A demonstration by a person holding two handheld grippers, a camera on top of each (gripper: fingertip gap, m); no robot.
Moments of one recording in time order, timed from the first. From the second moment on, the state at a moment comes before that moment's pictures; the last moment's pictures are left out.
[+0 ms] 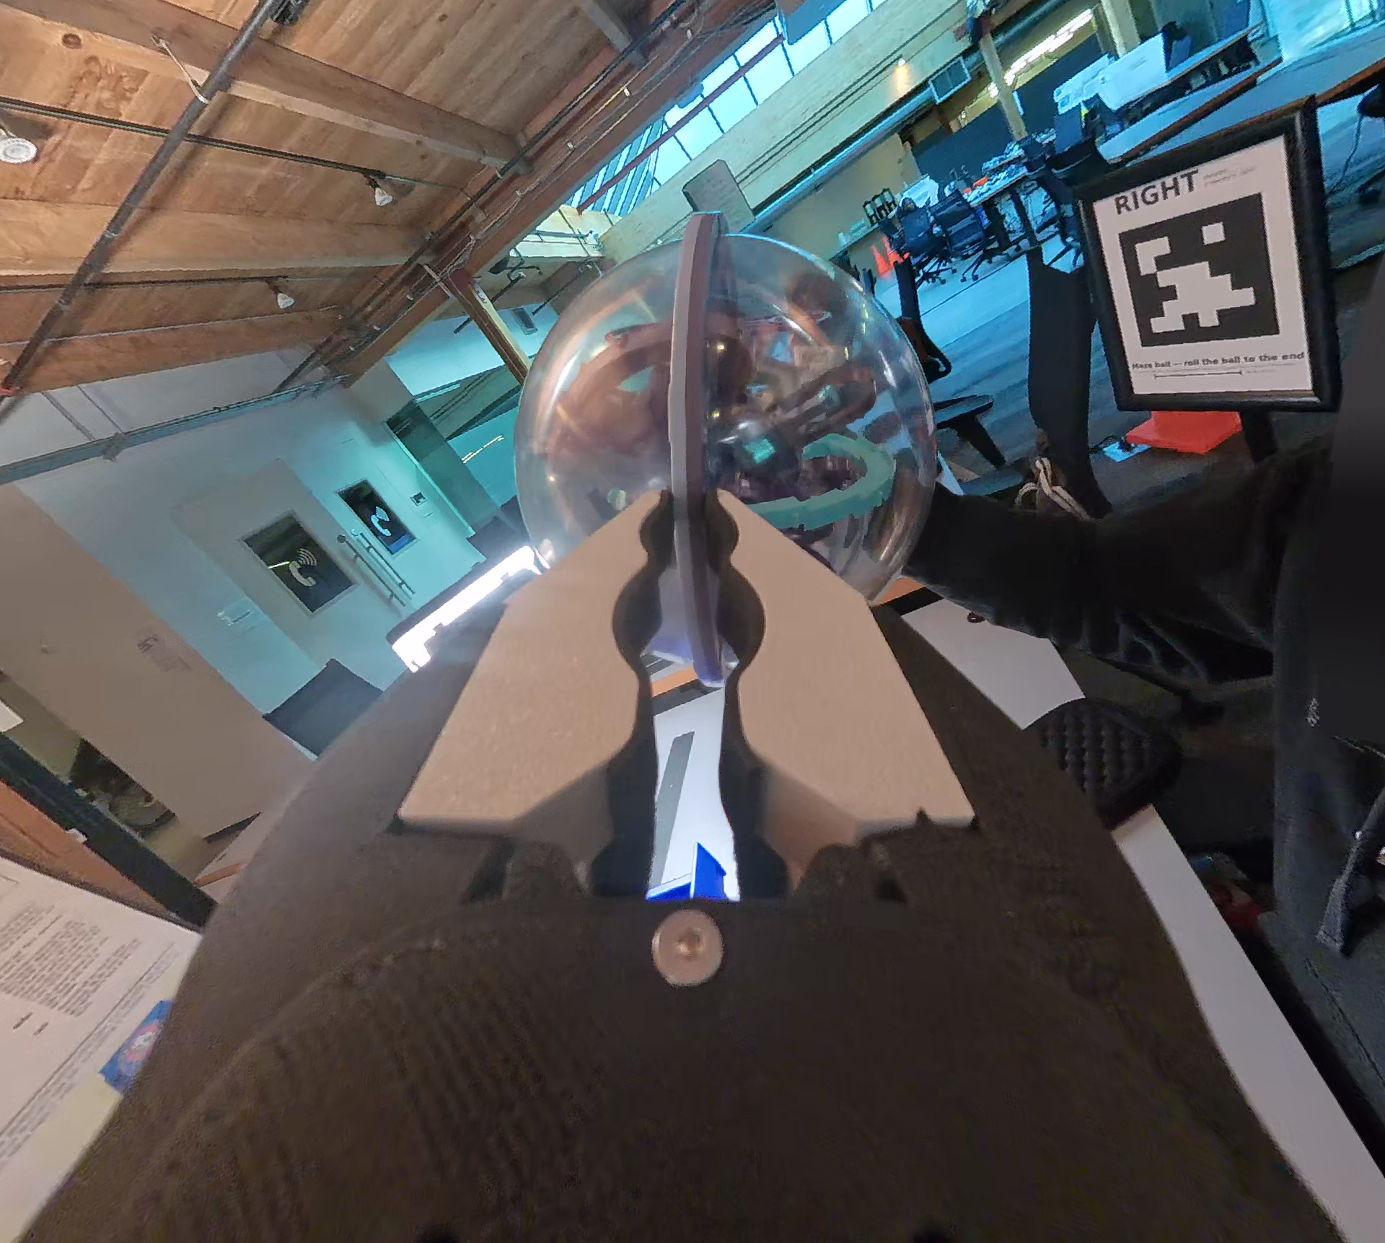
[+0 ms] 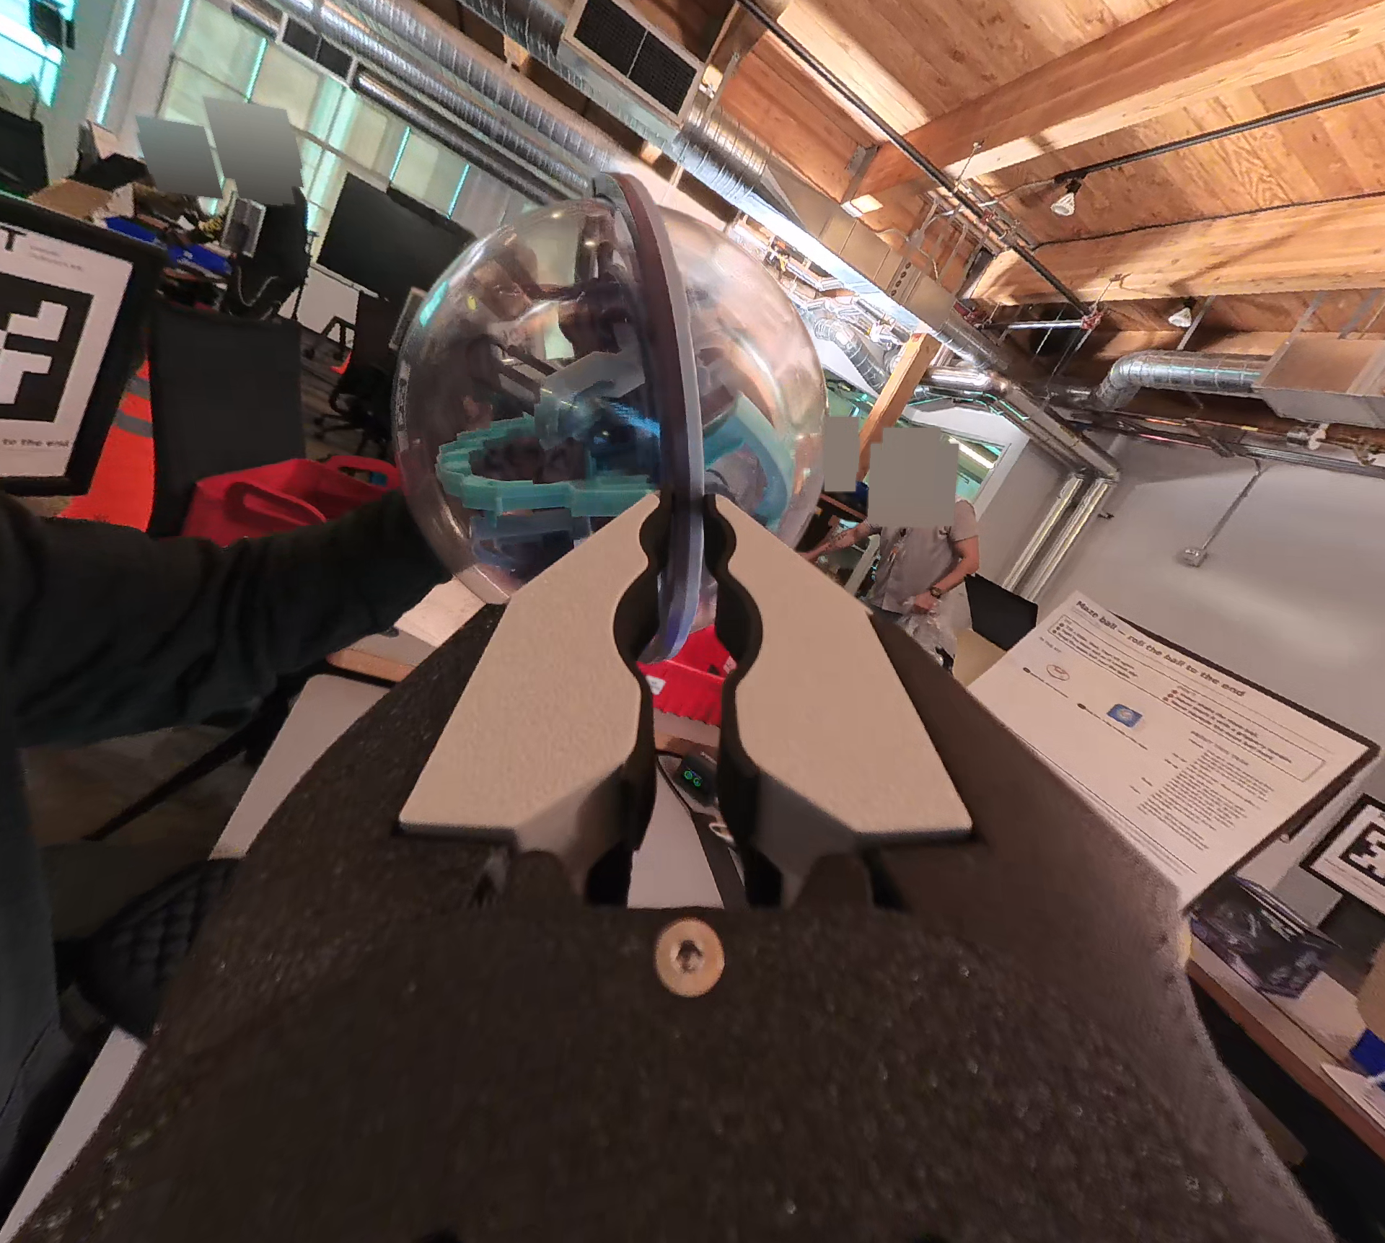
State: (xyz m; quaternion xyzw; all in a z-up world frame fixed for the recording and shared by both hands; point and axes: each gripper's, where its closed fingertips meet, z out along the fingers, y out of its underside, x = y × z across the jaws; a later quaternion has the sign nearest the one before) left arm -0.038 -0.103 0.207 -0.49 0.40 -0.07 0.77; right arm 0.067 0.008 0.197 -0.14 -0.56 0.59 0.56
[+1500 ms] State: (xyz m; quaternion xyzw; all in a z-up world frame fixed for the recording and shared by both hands) left arm -0.039 -0.093 0.195 -0.60 0.33 -0.09 0.73; right arm 0.029 0.031 0.133 -0.24 -0.51 0.68 0.46
